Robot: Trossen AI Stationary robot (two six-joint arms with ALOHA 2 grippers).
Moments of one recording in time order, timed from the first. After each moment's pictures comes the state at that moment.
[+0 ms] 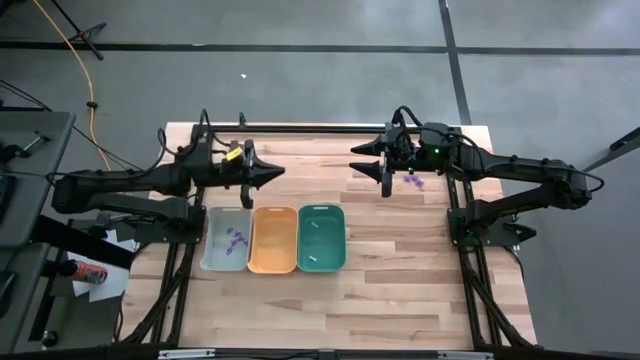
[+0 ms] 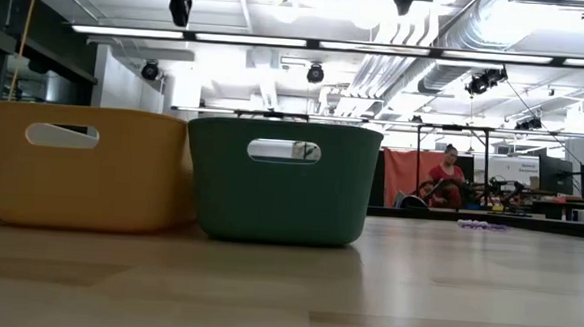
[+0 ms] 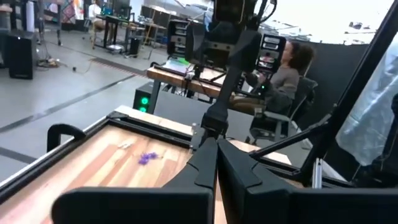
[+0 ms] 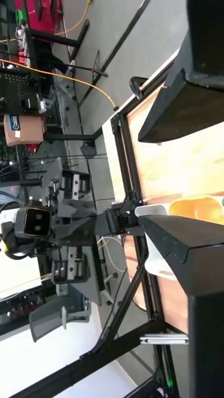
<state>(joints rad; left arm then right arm) 0.16 0.86 0.65 0.23 0.06 -0.25 -0.19 1.13 1.04 -0.03 -0.10 0.11</state>
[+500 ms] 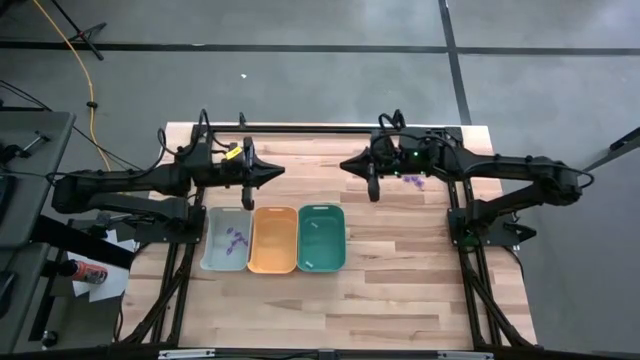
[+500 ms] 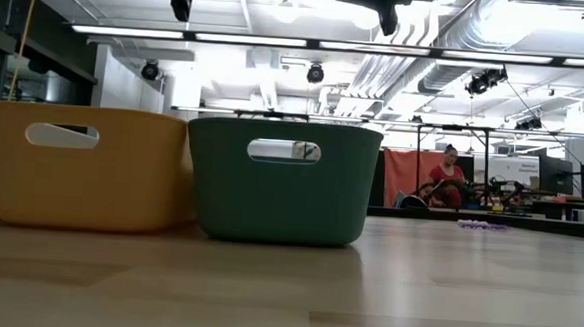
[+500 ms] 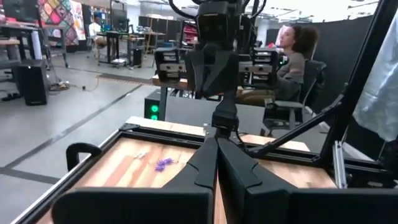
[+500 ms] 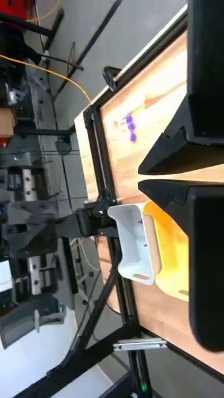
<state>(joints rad) 0.16 0.86 0.65 0.23 0.05 -0.10 -0.19 1.23 1.04 -0.03 -0.13 0.10</state>
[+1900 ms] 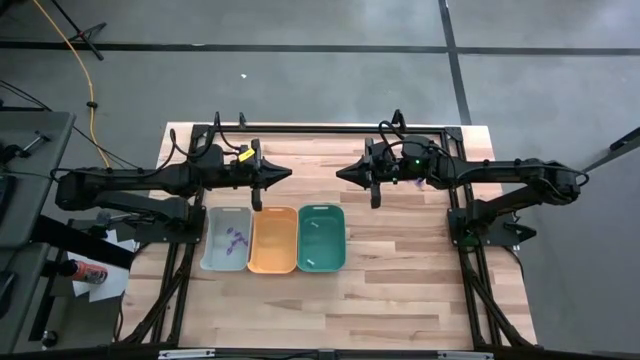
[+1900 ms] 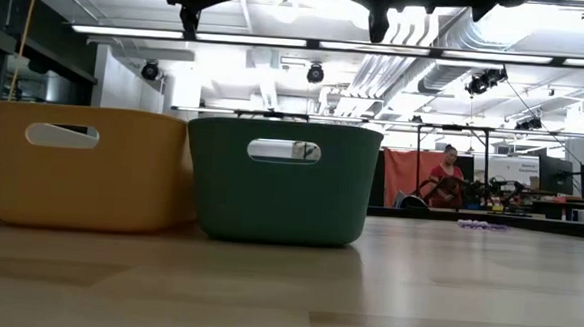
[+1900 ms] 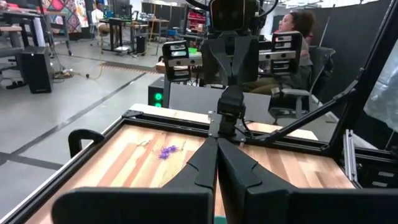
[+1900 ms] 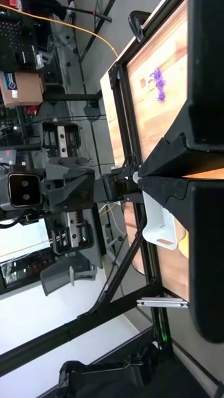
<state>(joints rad) 0.16 0.94 0.65 0.26 0.04 -0.10 -0.19 1.25 0.88 0.31 -0.25 0.18</state>
